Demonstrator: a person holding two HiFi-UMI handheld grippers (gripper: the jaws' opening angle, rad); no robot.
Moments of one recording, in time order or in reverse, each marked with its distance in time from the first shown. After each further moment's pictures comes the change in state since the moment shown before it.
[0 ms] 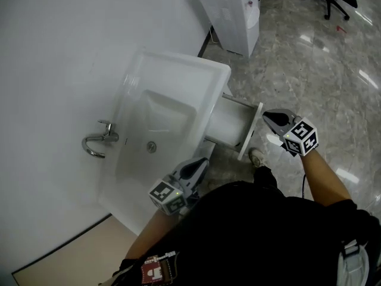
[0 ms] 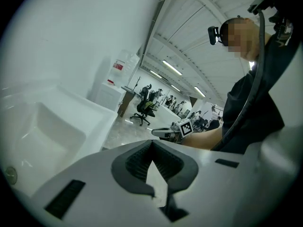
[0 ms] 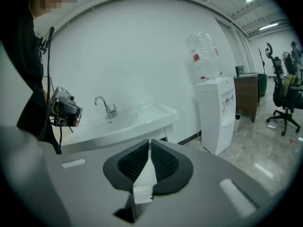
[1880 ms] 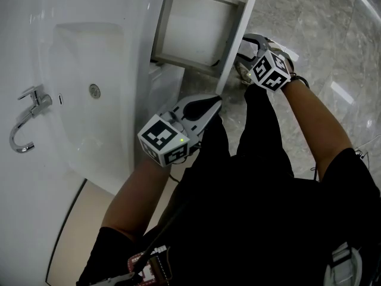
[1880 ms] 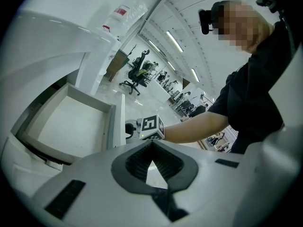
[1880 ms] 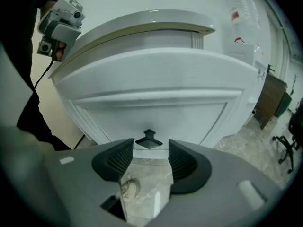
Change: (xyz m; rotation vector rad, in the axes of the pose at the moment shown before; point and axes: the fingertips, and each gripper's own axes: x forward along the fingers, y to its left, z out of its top) left arm 0.143 0.031 -0.213 -0.118 0.358 -0.160; right arm 0.146 -0.030 -0.308 -0.313 0.429 0.022
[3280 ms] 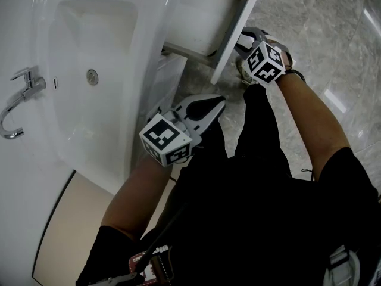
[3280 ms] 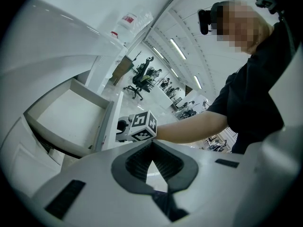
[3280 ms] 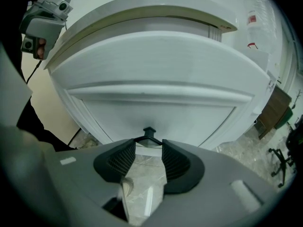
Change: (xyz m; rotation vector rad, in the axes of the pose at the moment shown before) left arm -0.010 -0.008 -0.021 -0.028 -0.074 0.016; right arm 0.023 0.000 0.015 -0.084 0.058 -0.033
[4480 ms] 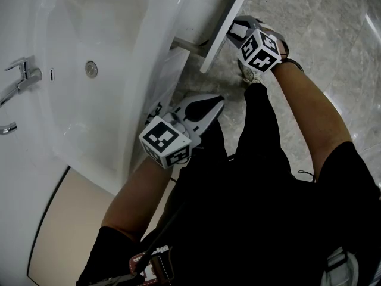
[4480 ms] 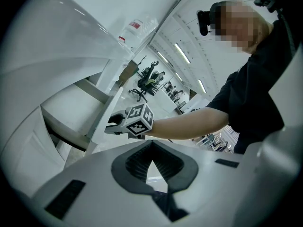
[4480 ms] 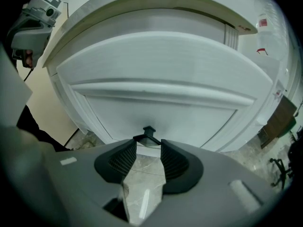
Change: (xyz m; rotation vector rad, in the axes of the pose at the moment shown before) left arm -0.034 0.034 -0.011 -0.055 -0.054 0.048; right arm 0.049 -0.002 0.055 -0.059 -0.003 0.029
